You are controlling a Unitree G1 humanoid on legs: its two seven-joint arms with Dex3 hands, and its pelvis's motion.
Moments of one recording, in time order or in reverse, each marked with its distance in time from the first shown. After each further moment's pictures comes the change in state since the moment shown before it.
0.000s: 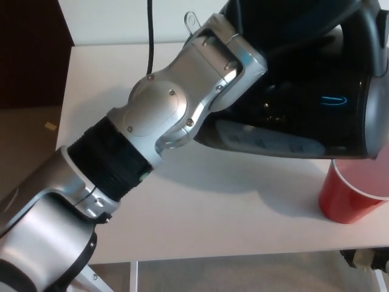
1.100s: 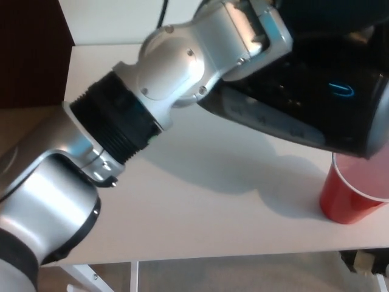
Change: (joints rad) left_arm -0.163 -0.007 -0.061 0.092 0.110 -0.142 0.034; right_arm 0.033 -0.001 0.021 0.002 -0.011 0.020 0.001
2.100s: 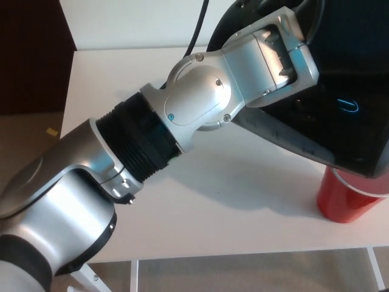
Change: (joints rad) left_arm 0.032 -0.056 -0.025 -0.025 0.074 0.012 0.001; right_arm 0.032 -0.034 0.138 0.105 -0.100 0.338 0.125
